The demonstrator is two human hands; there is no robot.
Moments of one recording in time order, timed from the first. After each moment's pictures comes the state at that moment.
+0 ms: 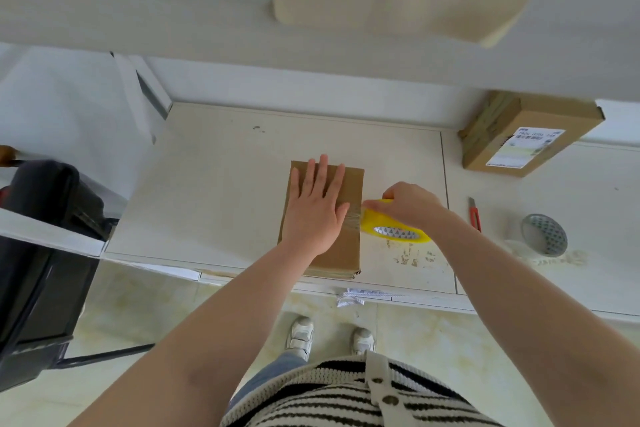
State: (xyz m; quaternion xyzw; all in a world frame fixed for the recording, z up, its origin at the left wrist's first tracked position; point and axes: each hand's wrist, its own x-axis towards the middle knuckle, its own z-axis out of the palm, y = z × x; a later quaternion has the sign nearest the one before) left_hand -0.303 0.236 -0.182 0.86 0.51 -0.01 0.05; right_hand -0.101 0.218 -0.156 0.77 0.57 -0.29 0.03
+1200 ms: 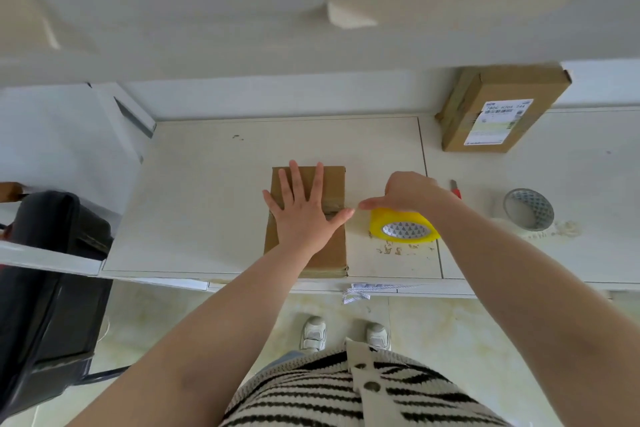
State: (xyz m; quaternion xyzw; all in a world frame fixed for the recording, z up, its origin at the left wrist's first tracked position) left_hand -0.265 0.215 -0.178 0.79 0.60 -0.06 0.11; right_hand -0.056 0.204 -0.154 0.77 0.56 -0.29 0.07
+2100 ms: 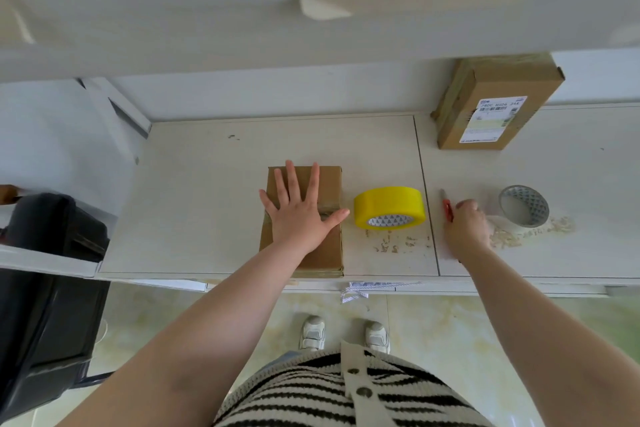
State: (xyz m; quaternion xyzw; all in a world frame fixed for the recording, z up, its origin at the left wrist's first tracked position) left_hand -0.268 0.219 -0.179 0.80 0.58 -0.08 0.12; right_hand 0.000 0.117 -0.212 0.91 0.29 -0.25 -0.14
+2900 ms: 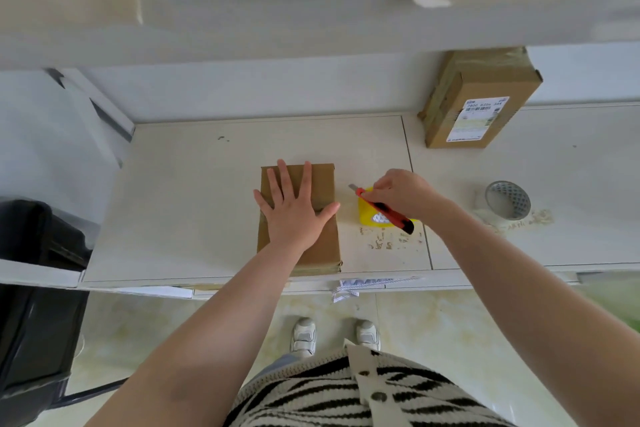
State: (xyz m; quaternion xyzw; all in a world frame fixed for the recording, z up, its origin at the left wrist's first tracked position) left_hand -0.272 0.221 -0.181 0.80 0.59 -0.03 0.14; right_hand -0.071 0.174 -0.116 0.78 0.51 -0.36 -0.07
